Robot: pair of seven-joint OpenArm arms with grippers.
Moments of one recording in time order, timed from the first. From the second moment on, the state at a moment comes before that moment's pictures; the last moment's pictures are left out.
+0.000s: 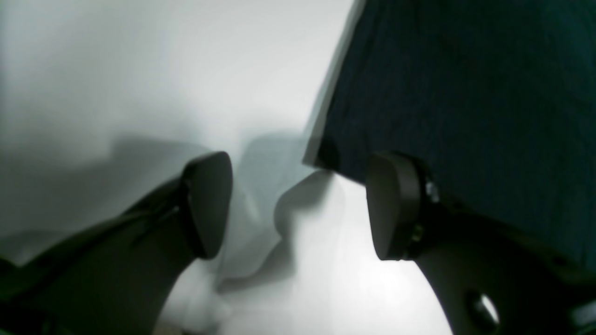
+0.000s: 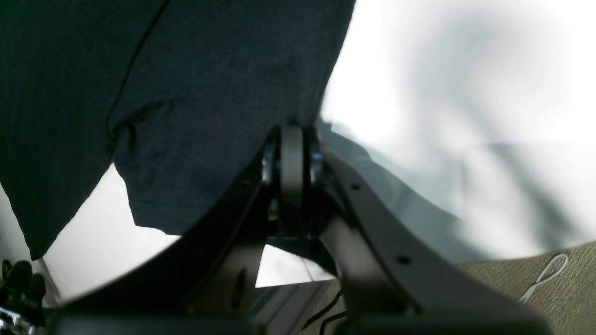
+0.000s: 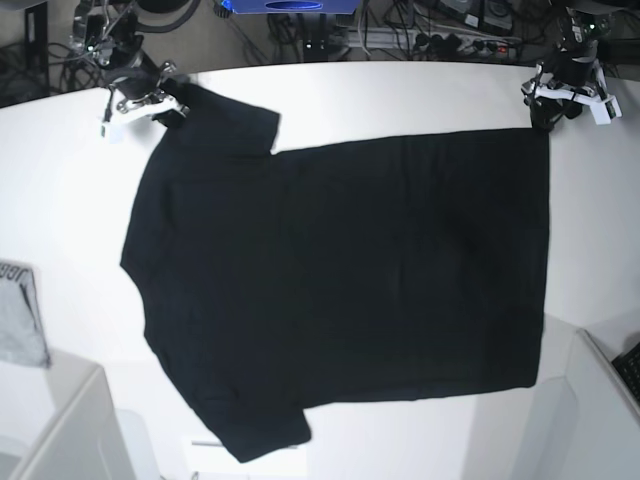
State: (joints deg) left arm 34.7 -11.6 -36.8 90.9 -41.0 -15.2 26.6; right arm -31.9 4.9 17.6 100.5 44.2 0.8 -44.8
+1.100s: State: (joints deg) left arm 29.4 -12.4 -30.4 85.6 -41.9 -16.1 24.0; right arm -32.9 5.0 17.6 100.7 44.4 0.8 -44.4
